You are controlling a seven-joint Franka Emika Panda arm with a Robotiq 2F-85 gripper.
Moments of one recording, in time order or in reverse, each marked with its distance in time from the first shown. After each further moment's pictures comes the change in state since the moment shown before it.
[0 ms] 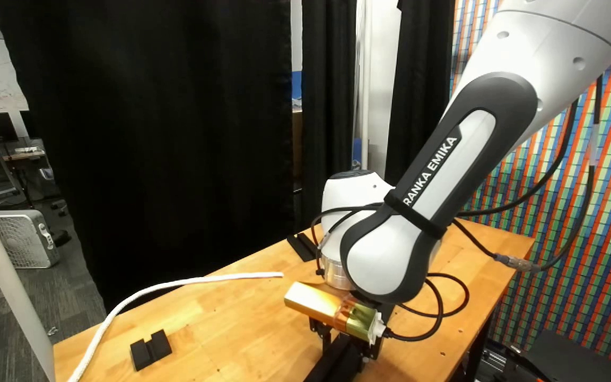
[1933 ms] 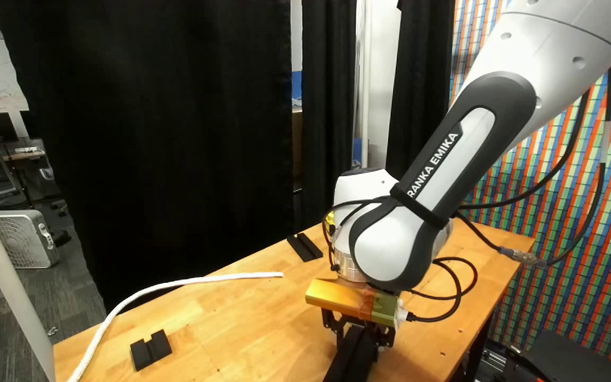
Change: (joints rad) arm -0.062 -0.020 -0.007 -0.025 0.001 -0.036 -0.187
